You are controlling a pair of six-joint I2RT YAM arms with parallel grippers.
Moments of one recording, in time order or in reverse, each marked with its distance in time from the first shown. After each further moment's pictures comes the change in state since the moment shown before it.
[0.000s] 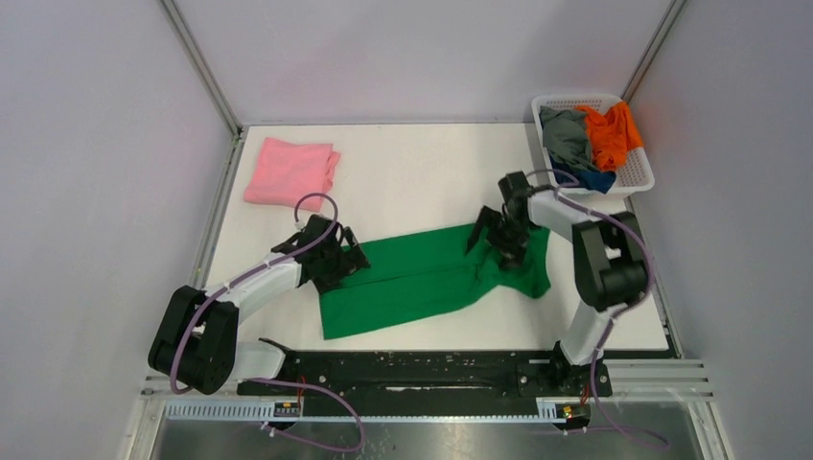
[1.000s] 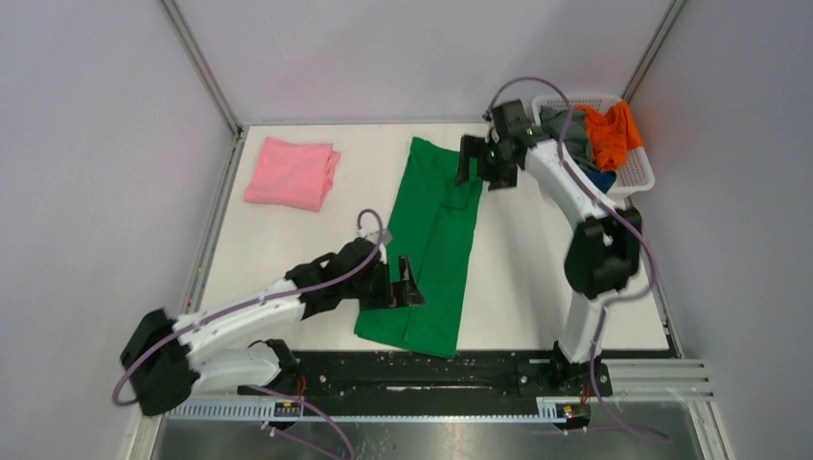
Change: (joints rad) left arm -0.511 -0.149 0.051 0.048 0.158 -0.045; right arm 0.026 0.257 0.814 -0.177 0.079 -0.375
